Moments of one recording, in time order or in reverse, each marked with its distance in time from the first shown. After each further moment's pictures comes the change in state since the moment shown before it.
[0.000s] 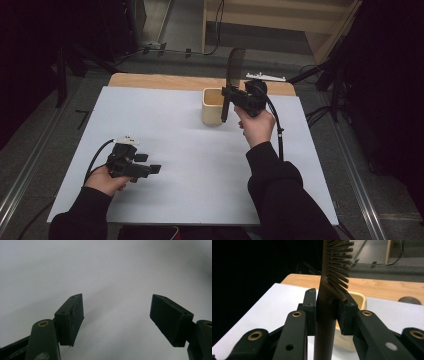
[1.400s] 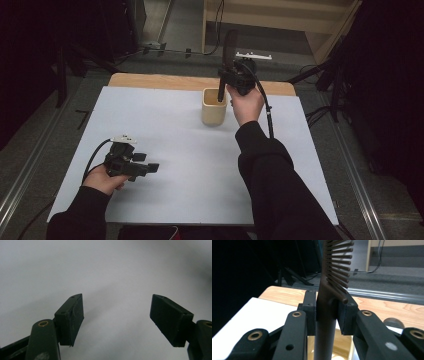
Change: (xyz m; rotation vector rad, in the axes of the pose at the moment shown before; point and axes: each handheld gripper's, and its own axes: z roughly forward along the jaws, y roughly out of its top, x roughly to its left) left arm 0.007 -0.001 -0.002 -0.007 -0.002 -0.020; right arm 0.000 0.045 0.046 -0.025 -0.141 -0.020
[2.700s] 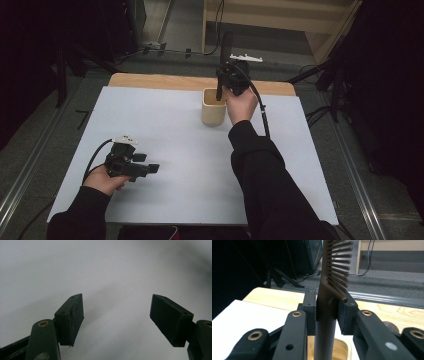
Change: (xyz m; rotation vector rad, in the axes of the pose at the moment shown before) left arm -0.002 0.000 0.001 0.011 0.011 0.014; right arm 0.002 -0.008 0.026 -0.023 -0.077 -0.023
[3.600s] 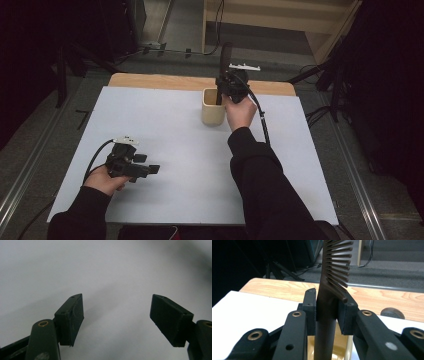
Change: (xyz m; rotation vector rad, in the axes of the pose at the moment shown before) left arm -0.001 -0.001 0.002 0.013 -0.002 0.001; right arm -0.007 -0.025 0.012 0.050 0.005 0.021
